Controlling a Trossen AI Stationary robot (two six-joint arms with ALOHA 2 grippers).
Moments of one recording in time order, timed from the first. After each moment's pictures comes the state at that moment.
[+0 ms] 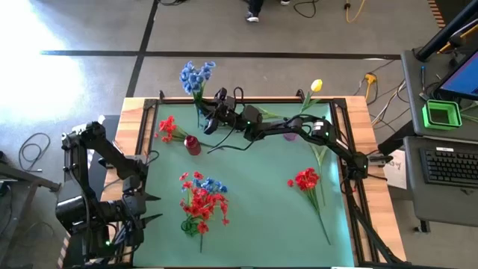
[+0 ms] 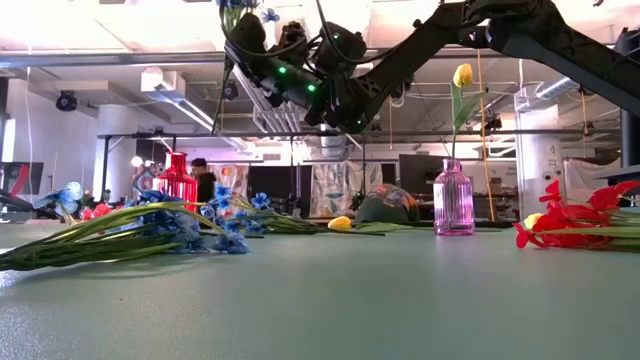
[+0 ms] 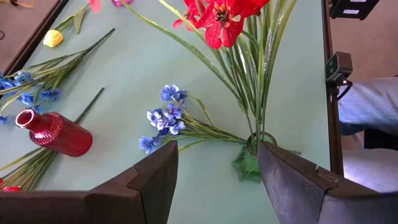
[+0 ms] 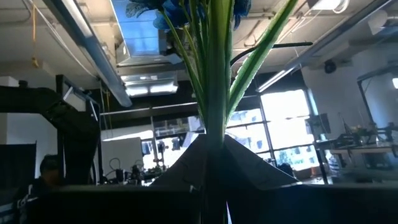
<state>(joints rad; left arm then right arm) -1.22 1.40 1.51 -1.57 -0.78 -1.38 -0.26 2.39 1.75 1.27 -0.02 0.16</state>
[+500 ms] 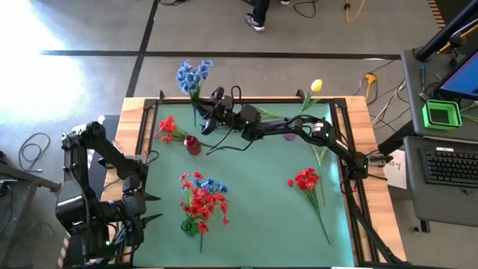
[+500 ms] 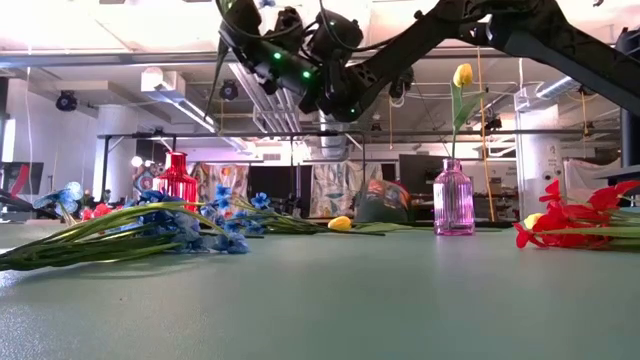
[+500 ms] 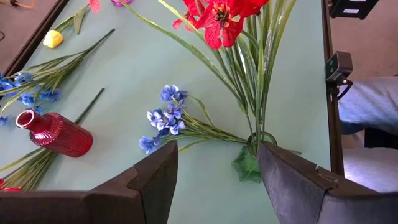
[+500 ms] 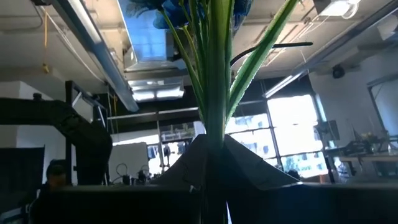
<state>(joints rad) -1.22 1.40 1.51 -1.57 -0.78 -1.38 -0.25 2.39 1.82 1.21 -0.03 0.15</state>
